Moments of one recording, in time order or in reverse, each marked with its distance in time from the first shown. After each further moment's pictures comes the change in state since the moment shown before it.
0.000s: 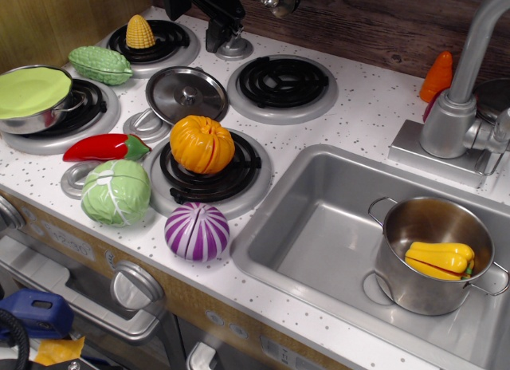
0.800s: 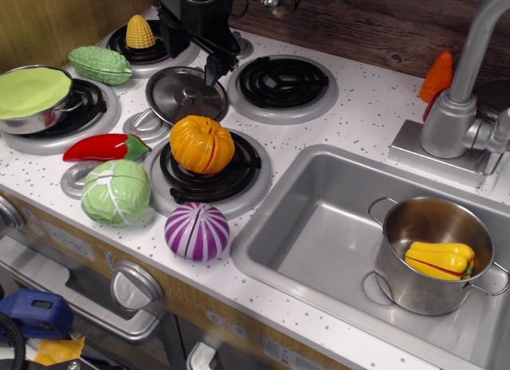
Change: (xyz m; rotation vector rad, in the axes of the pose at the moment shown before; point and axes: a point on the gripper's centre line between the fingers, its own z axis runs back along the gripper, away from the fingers) arm -0.013 -0.011 -0.044 -0.061 0.029 0.043
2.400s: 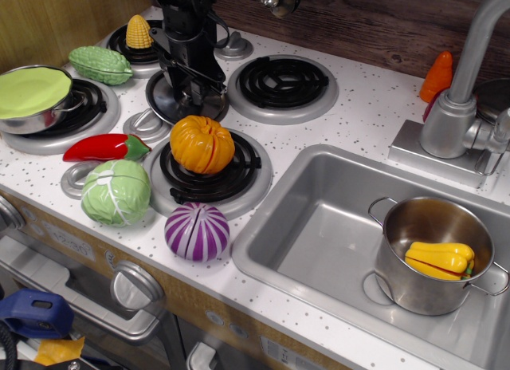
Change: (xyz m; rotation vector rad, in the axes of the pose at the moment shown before) arm -0.007 0.009 -0.052 -0.047 -0.047 0.024
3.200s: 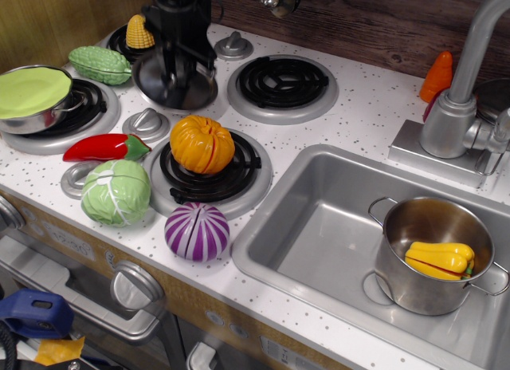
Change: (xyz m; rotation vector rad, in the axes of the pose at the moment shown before) arm 0.009 0.014 0.036 0.009 0.029 -0.043
